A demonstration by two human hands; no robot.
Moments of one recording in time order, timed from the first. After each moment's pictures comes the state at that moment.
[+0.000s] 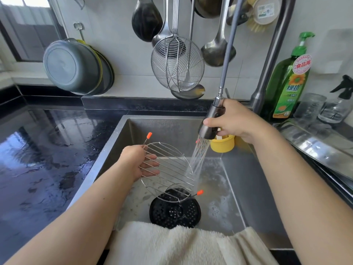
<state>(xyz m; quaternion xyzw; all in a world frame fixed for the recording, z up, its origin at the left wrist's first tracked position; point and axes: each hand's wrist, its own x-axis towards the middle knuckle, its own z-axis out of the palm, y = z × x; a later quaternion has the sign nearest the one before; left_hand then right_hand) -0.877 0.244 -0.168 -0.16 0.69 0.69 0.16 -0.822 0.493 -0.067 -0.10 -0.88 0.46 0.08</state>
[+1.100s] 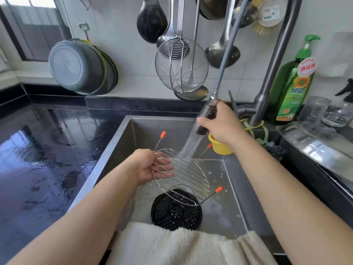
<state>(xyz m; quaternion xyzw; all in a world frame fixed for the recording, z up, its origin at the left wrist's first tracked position) -0.878 0.252 -0.177 -0.12 0.63 0.72 0.27 -0.842 0.467 -0.093 -0.09 -0.88 0.43 0.18</state>
